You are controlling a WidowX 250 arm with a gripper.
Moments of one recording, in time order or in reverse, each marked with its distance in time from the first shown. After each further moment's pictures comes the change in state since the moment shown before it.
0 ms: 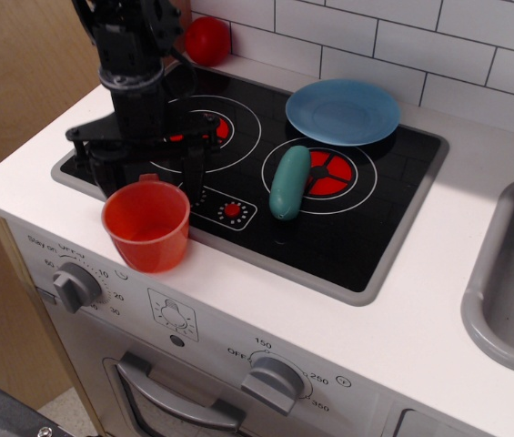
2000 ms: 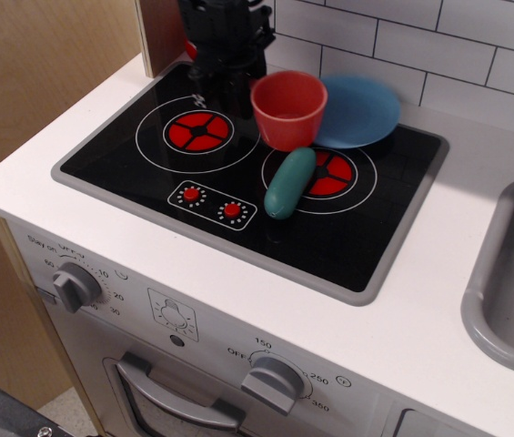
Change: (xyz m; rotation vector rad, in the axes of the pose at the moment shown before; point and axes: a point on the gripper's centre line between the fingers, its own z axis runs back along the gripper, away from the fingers) arm 0.082 -0.078 0.006 -0.091 0.039 0.879
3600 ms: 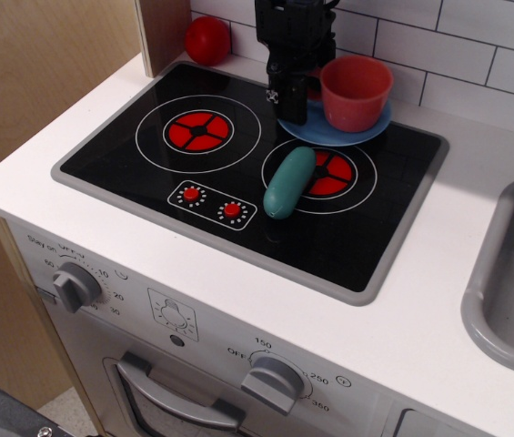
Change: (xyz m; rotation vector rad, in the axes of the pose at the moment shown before) arm -0.038 -0.032 -0.008 0.055 -0.042 0.020
